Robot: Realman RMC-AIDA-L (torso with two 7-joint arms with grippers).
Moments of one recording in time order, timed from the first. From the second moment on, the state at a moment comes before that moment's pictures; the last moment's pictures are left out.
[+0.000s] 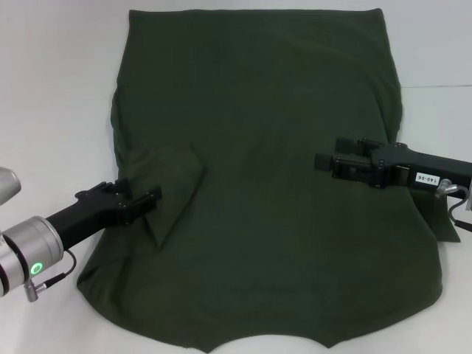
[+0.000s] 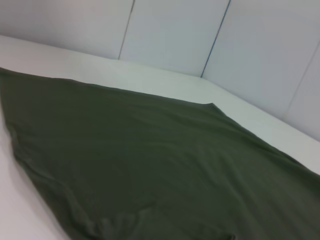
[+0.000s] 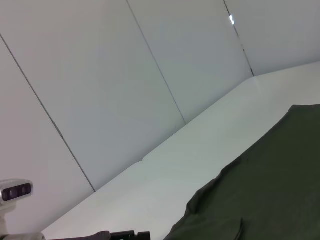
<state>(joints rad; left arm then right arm) -0.46 -2.16 0.76 0.45 1.63 1.00 -1.27 0.57 2.04 -0.65 -0.52 -1.84 -1.42 1.54</state>
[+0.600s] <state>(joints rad) -0.46 -2.17 0.79 0.45 1.64 1.00 -1.27 0.57 2.04 -0.66 -0.52 -1.84 -1.43 1.53</state>
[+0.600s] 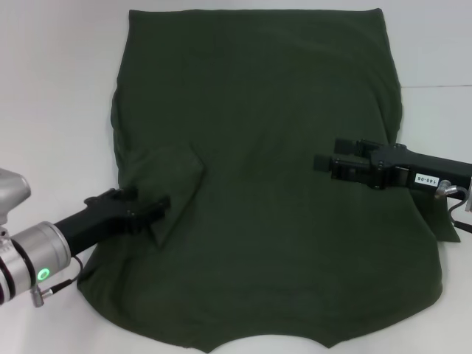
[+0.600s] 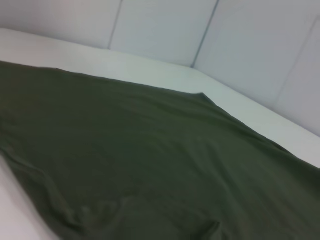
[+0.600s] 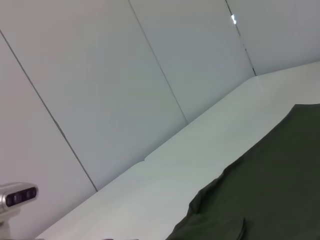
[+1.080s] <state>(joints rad) -0.46 -2.16 0.89 0.45 1.64 1.10 -1.27 0.57 2.04 -0.65 -0.52 -1.84 -1.43 1.53</state>
